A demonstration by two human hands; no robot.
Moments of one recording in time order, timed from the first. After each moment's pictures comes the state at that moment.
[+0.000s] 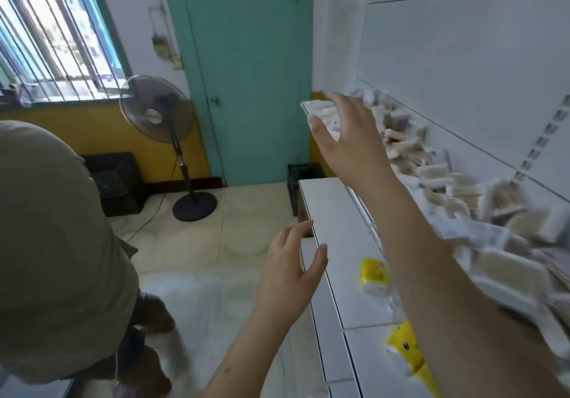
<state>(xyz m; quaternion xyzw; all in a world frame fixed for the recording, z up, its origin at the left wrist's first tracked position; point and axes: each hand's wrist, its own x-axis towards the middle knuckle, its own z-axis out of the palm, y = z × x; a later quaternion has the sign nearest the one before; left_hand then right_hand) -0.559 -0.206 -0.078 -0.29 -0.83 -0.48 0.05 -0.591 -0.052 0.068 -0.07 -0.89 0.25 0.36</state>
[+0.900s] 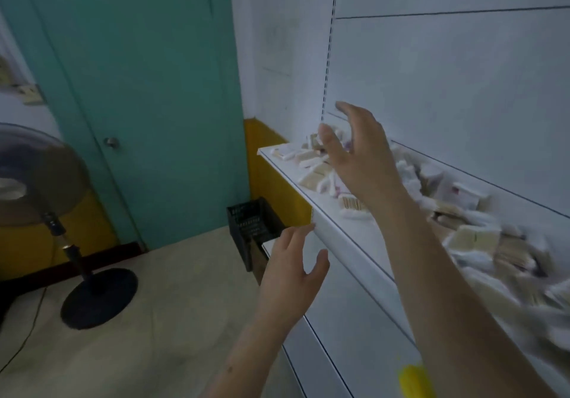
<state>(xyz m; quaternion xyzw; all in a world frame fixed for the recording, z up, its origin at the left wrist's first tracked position) -1.021 -0.058 -0.086 -0.46 -0.75 -0.48 -0.01 -0.974 0.084 0.066 -0.21 -0.86 0.20 0.42</state>
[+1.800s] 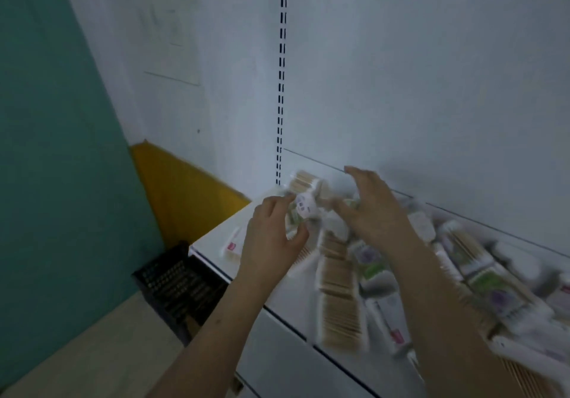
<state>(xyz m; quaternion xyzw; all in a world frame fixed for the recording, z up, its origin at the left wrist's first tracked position) -1.360 0.285 -0.068 -0.61 -0.66 -0.44 -0.03 -1.185 0.357 -0.003 -0.48 -0.82 0.12 0.29</state>
